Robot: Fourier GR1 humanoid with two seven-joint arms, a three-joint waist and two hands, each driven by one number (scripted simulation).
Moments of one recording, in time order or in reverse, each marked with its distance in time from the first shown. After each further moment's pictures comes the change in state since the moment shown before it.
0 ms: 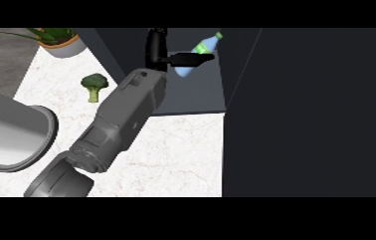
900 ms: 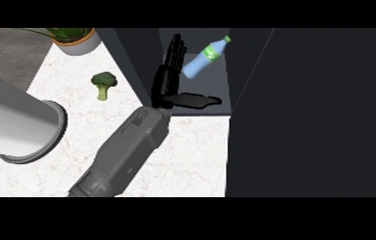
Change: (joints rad) left arm 0.394 -0.012 -0.224 -0.503 0.102 -0.120 0.061; right arm 0.000 0.043 0.085 -0.011 0.025 -0.054 0.049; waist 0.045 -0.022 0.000
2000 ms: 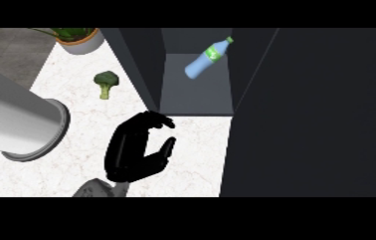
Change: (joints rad) left arm 0.612 0.243 -0.180 -0.825 -0.021 -0.025 0.141; right arm 0.057 -0.204 0.107 -0.030 0.115 0.161 -0.056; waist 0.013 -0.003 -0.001
